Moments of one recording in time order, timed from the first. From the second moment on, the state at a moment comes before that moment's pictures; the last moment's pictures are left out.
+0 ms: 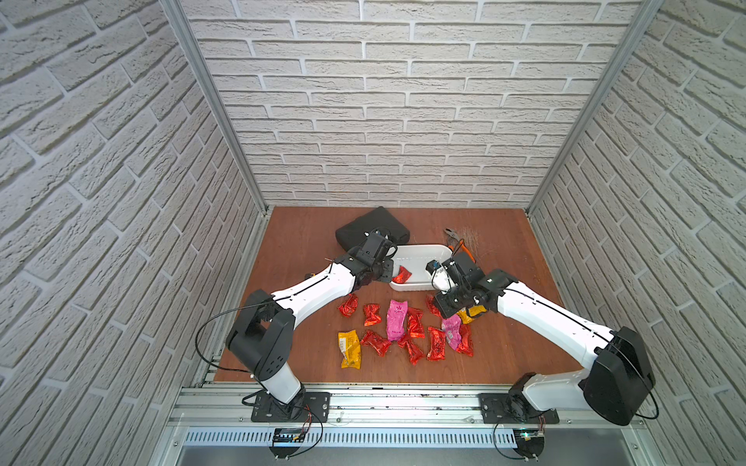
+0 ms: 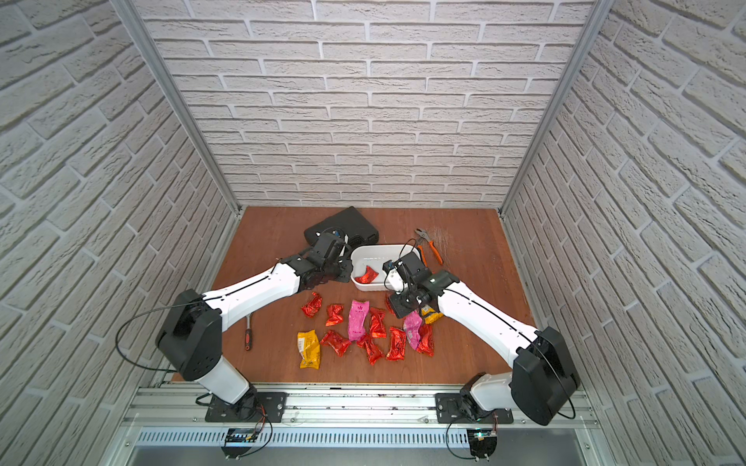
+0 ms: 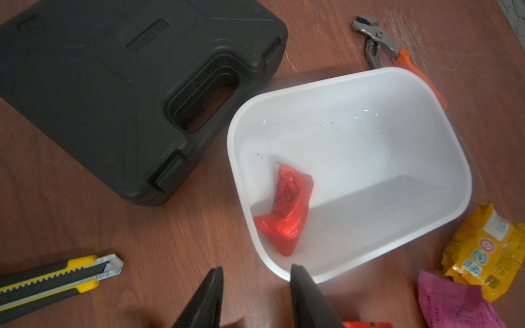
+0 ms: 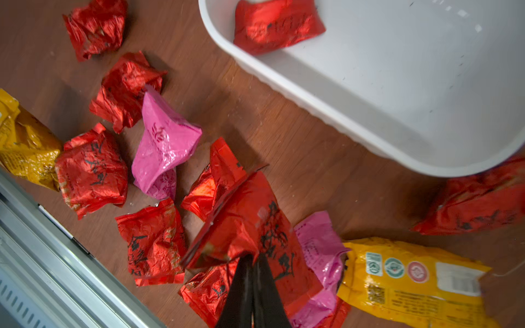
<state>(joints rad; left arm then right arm) -0.66 1.64 1.19 -0.41 -0.12 -0.38 0.56 1.36 0.99 -0.79 -0.10 0.08</state>
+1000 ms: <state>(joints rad) -0.78 1.83 1.51 -0.59 -0.22 -0.24 0.58 1.15 0.90 -0.62 0.18 0.28</state>
